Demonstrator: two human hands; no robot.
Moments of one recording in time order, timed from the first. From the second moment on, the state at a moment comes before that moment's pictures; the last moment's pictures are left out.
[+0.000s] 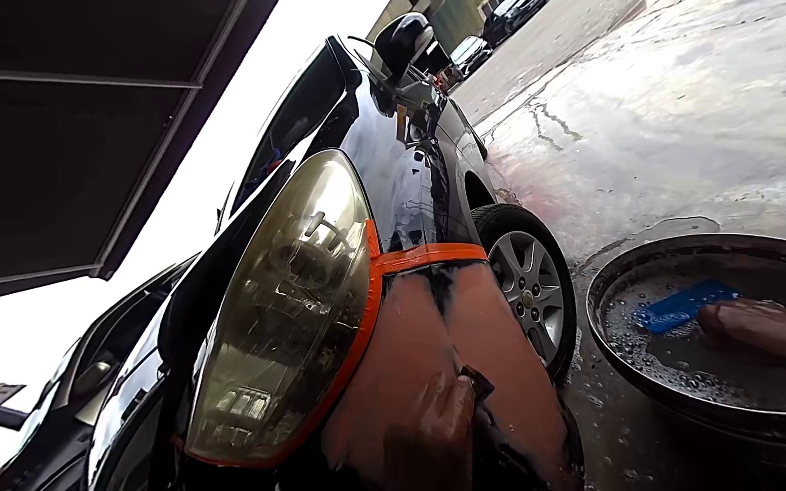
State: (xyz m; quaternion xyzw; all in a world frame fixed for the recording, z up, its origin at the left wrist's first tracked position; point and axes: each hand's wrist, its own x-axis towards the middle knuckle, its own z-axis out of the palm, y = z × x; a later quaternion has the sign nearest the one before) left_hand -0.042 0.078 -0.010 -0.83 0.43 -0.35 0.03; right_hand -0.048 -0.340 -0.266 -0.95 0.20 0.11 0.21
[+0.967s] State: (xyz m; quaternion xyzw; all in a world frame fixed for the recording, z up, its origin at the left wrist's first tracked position) left_hand -0.022 0.107 -0.008 -0.78 0.36 -0.51 -0.05; right_hand -0.048 -0.329 -0.253 -0.82 0.28 0.24 0.44
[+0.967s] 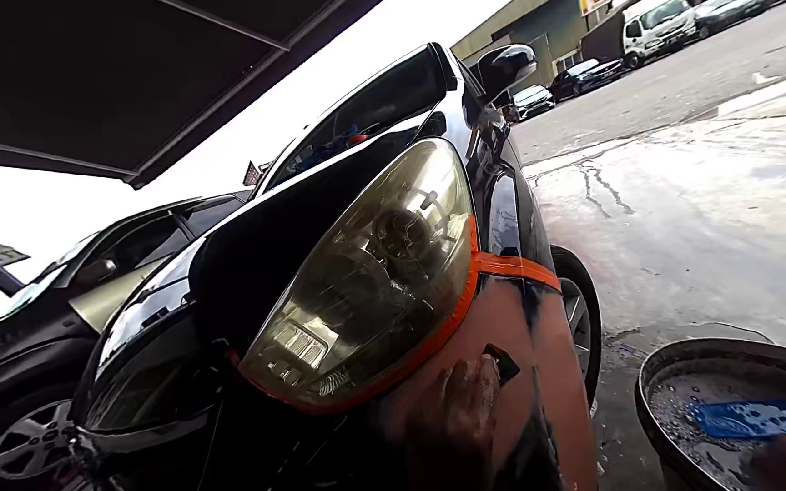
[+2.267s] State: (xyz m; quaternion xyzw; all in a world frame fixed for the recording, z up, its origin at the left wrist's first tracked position) left_hand -0.009 0.095 0.006 -0.76 0.52 -0.39 0.01; right_hand -0.111 -0.300 -0.236 -0.96 0.13 -0.10 0.21
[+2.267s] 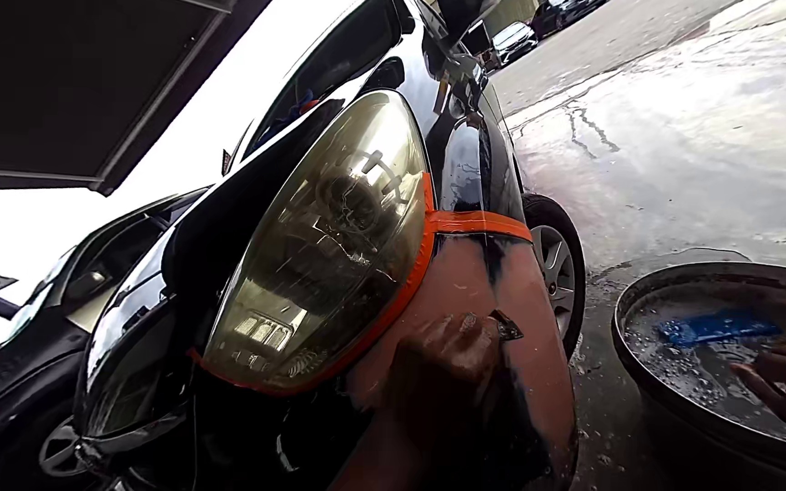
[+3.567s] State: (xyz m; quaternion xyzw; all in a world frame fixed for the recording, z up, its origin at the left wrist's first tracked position) left_hand -0.096 0.169 -0.095 -0.82 0.31 -0.48 -0.09; right_hand -0.052 -0.085 -0.112 -0.75 -0.38 -0.51 0.17
